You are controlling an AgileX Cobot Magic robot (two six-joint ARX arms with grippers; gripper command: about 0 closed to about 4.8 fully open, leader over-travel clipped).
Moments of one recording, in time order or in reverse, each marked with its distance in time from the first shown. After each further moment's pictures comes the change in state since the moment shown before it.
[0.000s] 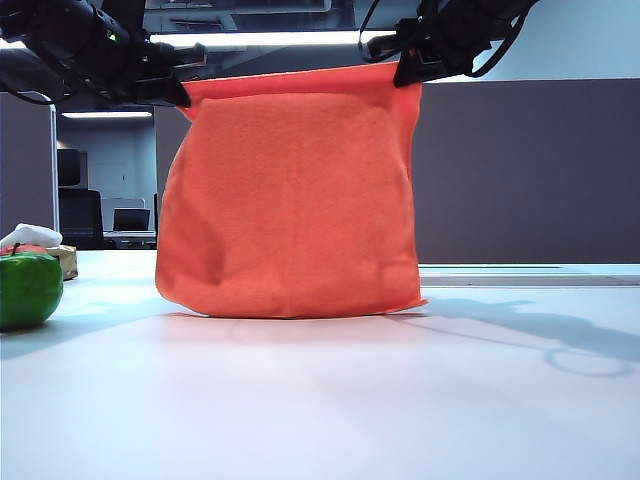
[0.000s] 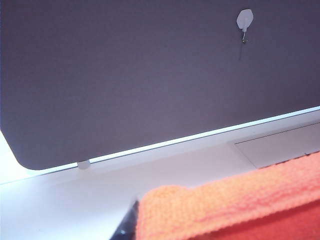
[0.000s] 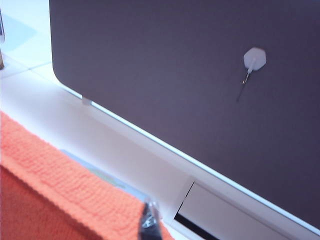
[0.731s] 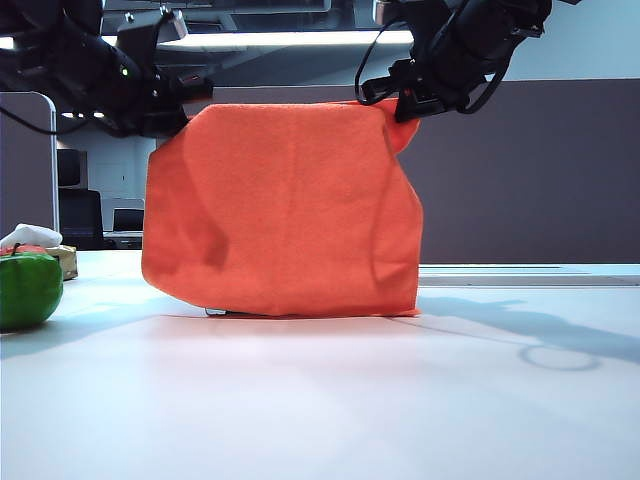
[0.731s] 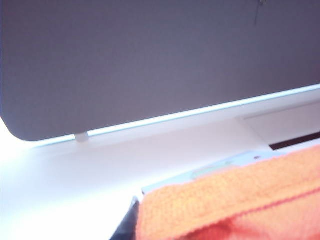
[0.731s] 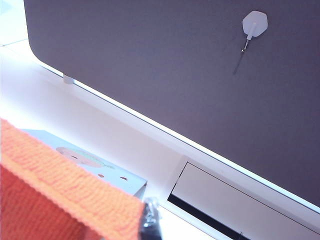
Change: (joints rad) left arm -0.002 0.080 0.014 -0.021 -0.036 0.000; right arm 0.000 0.084 0.000 0.027 0.071 0.000
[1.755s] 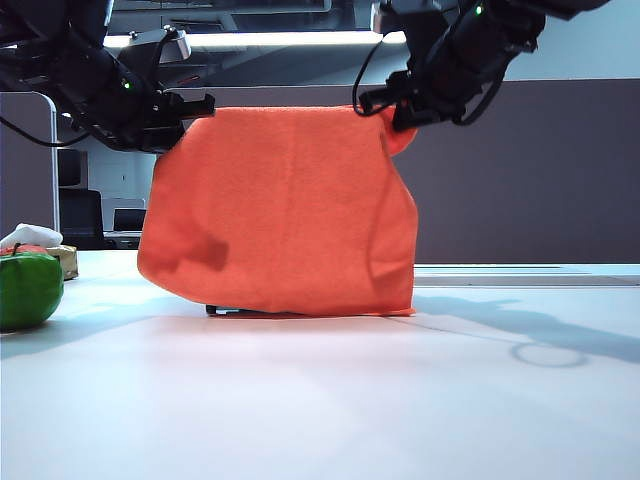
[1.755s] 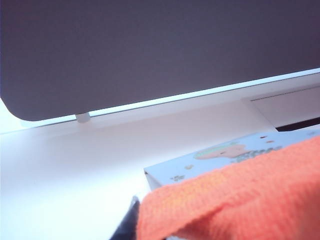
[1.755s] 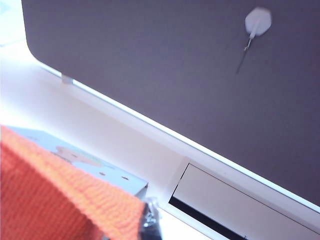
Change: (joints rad) left arm -0.002 0.014 0.001 -0.053 -0.024 0.000; right arm -0.005 0.039 0.002 0.041 -0.002 0.000
